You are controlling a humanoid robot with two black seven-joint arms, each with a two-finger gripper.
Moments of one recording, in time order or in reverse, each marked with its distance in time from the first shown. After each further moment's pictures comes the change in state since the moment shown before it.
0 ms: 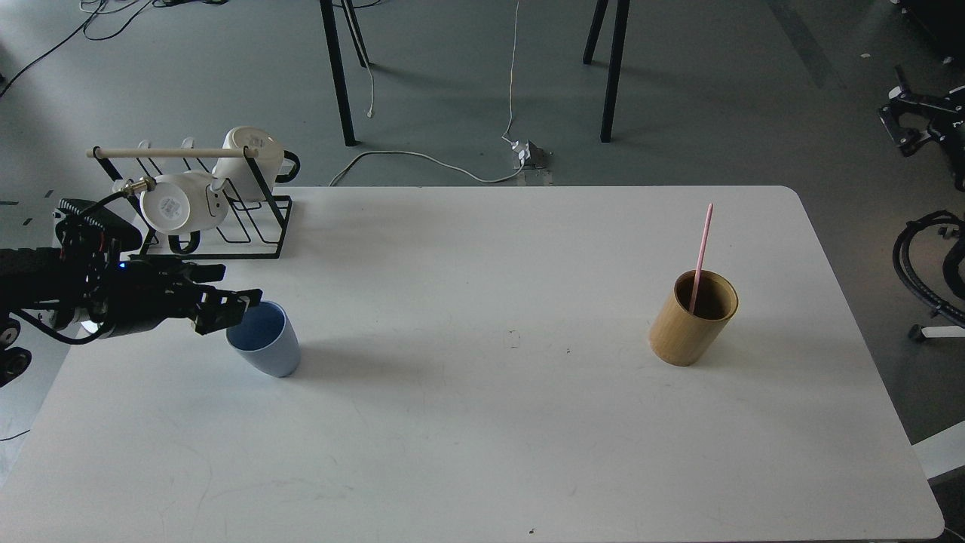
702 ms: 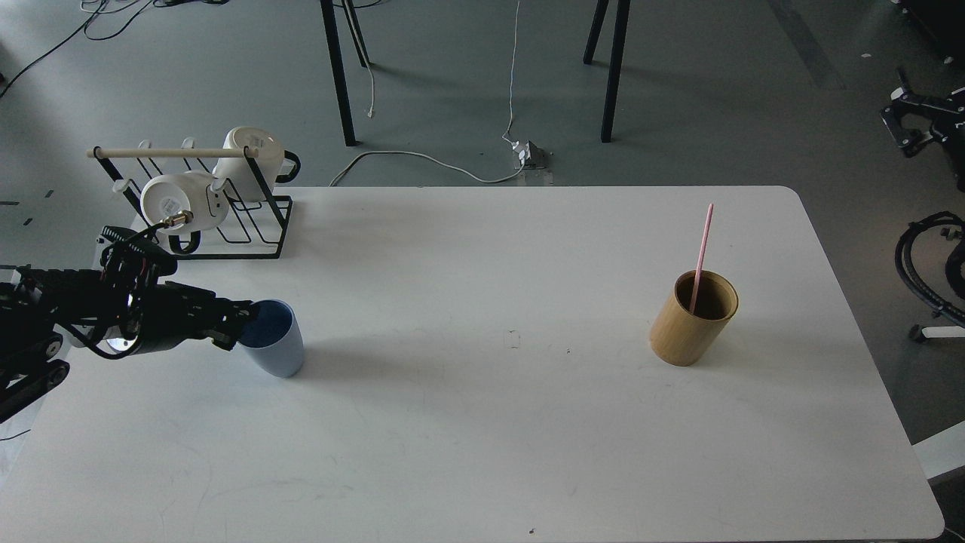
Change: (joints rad) left arm -0.007 -0.116 0.042 0.136 0.069 -0.006 -0.003; right arm -0.001 -0.004 -0.002 -0.002 0.000 0.000 0.001
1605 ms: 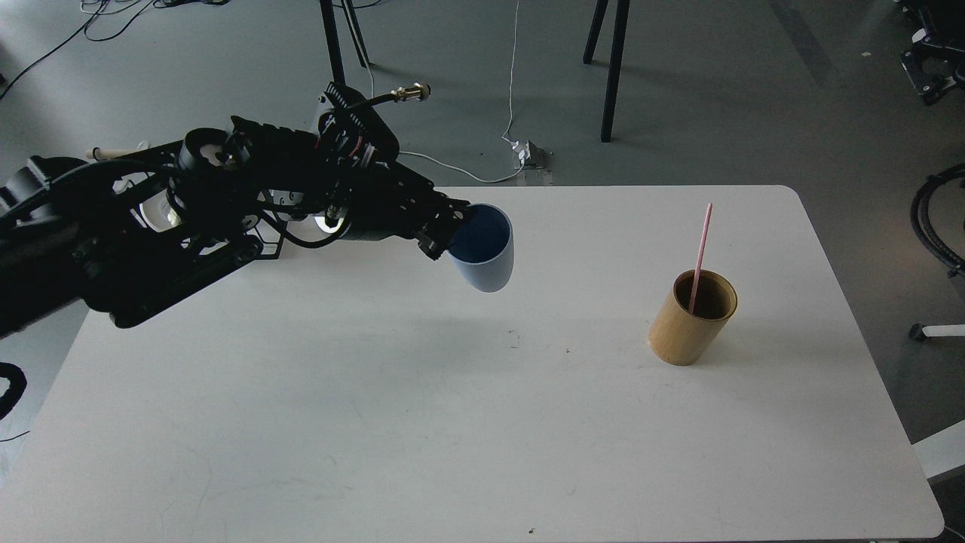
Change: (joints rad) left arm -0.430 -0.455 0.021 -0.232 0.034 -0.242 0.122; right arm 0.165 -0.031 -0.054 -0.001 -0.008 0.000 -0.005
